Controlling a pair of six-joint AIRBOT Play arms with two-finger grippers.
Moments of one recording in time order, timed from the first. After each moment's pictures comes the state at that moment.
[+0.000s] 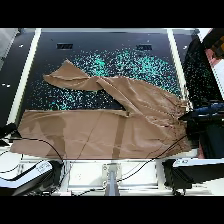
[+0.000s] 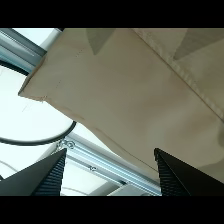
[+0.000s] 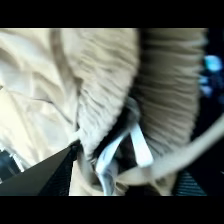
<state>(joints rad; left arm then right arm) 0.81 -1.20 0.93 1.67 -1.47 -1.41 -0.86 -1.62 0.97 -0.97 1.52 0.83</state>
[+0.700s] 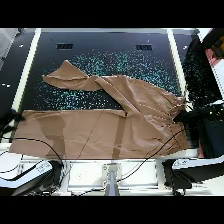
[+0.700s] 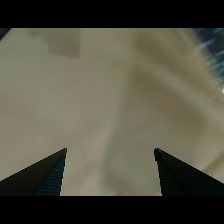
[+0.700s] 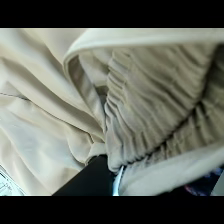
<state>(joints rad) 0.80 -1.20 0.98 1.19 -1.29 -1.37 -0.66 -1.62 0.98 -1.07 1.41 0.81</state>
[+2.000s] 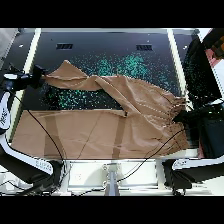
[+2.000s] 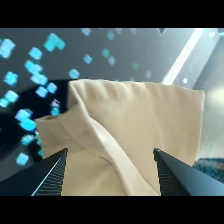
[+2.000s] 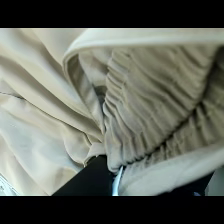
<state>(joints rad) 0.38 -1.82 1.42 0.67 -0.62 -1.49 -0.66 -1.62 0.98 -1.12 1.39 0.81</state>
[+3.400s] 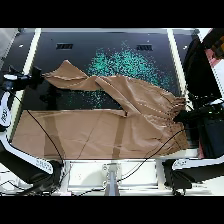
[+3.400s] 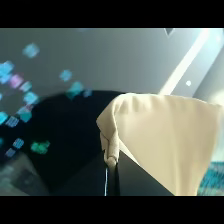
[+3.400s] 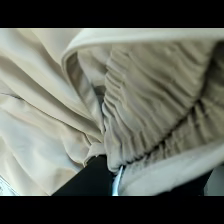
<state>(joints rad) 0.40 -1.86 1.47 0.70 -0.64 -1.48 -0.66 -1.62 0.98 -1.12 1.39 0.82</state>
